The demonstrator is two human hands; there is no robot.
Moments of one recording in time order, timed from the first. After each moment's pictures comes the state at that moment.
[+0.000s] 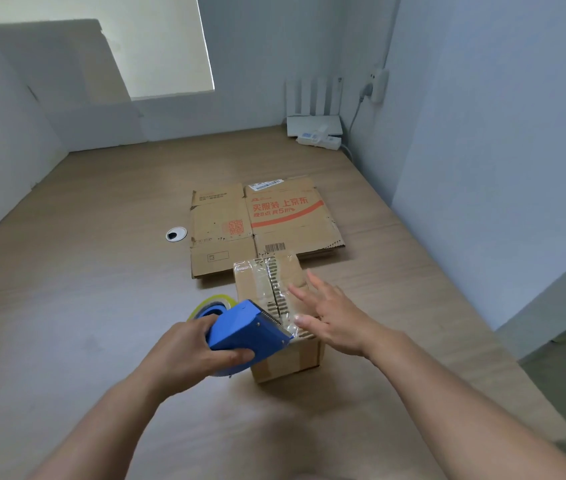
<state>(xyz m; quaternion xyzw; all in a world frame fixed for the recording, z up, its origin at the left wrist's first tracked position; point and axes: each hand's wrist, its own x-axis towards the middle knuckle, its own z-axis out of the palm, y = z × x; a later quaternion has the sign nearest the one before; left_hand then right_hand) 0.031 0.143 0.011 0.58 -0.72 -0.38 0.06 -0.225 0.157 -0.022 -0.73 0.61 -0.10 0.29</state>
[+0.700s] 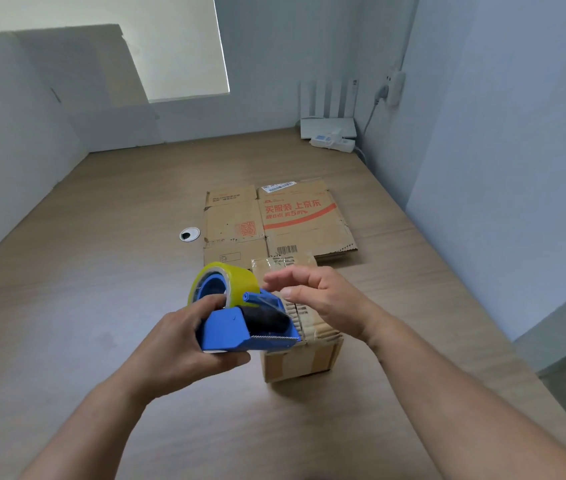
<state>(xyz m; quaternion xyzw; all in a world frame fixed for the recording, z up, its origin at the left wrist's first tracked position) 0.048 0.151 0.038 0.48 -0.78 -0.36 0.19 -0.193 0.150 0.040 -0.64 0.47 -0.34 0.50</state>
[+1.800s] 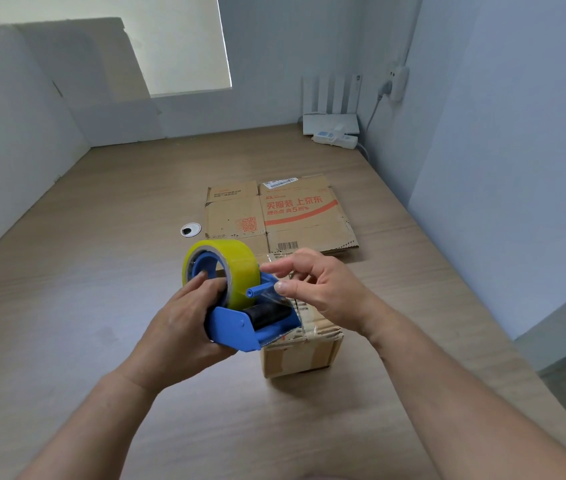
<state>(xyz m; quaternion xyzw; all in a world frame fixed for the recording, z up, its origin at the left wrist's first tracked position) 0.038 0.146 0.027 0.42 -0.87 -0.10 0.25 -0.190 0.152 0.048 -0.66 0.47 -0.38 0.45</state>
